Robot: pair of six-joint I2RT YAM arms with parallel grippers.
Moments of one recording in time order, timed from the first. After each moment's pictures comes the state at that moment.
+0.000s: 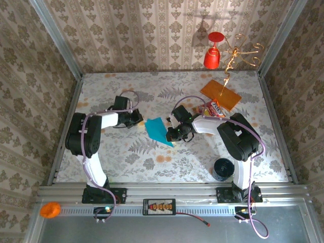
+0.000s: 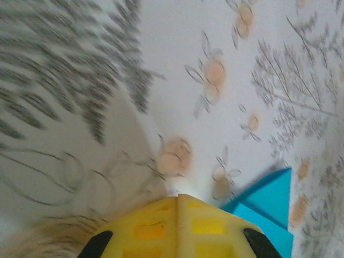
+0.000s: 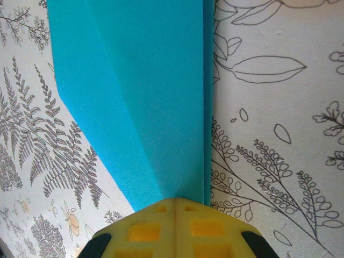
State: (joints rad) left arm -0.25 1.87 1.00 -0.11 0.44 -0.61; right arm 0.60 1.93 1.12 -0.34 -0.41 0.43
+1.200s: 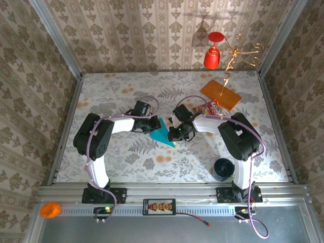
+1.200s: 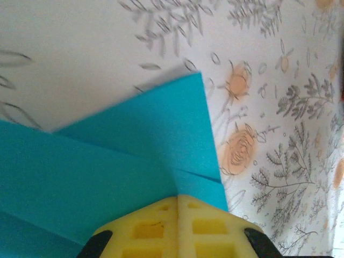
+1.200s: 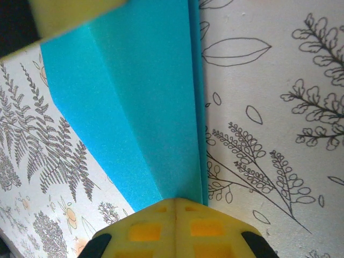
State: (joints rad) left arm -0.49 1.89 0.99 -0.06 0.44 -0.71; right arm 0.58 1.93 1.13 -0.40 -0.42 0.45
